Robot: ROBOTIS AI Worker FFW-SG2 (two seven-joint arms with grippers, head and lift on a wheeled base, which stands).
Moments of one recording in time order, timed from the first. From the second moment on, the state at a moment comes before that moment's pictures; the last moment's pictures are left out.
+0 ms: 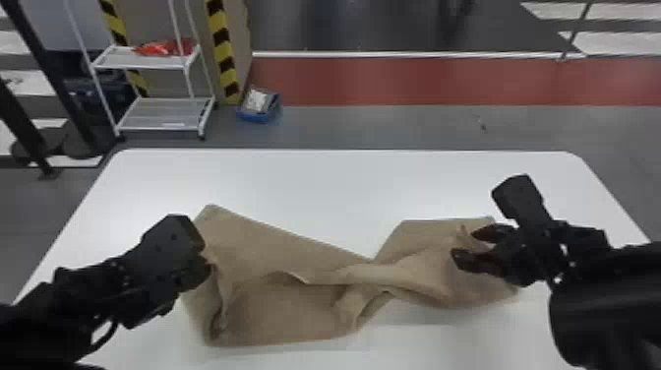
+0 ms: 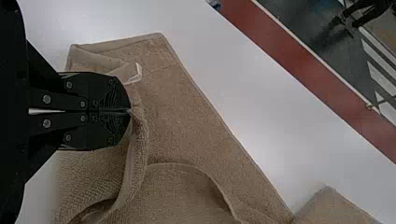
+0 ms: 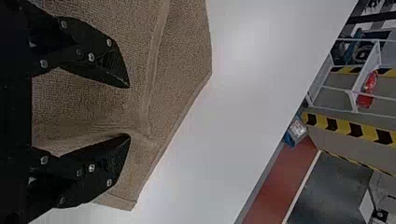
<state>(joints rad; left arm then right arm) 0.27 0.28 -0.08 -2.24 -0.85 0.74 -0.98 -0.02 -0.13 0.00 -1.85 0.66 0.79 0.91</state>
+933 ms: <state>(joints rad) 0.25 0.27 0.06 -2.31 -0.81 0.78 -0.97 0.06 -0.19 -0.40 -2.15 0.31 0.74 1.03</state>
